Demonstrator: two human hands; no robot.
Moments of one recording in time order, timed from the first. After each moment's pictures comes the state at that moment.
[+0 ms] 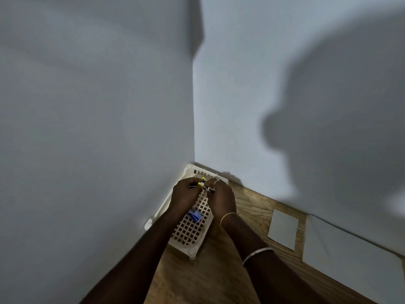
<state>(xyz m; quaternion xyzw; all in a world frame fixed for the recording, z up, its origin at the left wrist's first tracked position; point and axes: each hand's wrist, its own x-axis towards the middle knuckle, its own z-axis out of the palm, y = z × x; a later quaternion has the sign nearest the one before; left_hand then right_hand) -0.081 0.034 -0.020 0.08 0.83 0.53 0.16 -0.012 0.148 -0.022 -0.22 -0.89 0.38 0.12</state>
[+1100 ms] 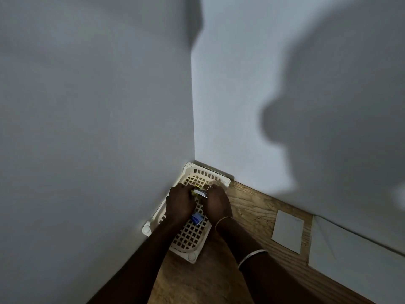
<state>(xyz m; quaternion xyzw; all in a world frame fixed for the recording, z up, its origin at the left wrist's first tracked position) -0.086 0.025 -0.057 0.17 0.96 0.23 0.05 -0.030 0.146 -0.068 -0.15 -0.95 0.26 0.08</state>
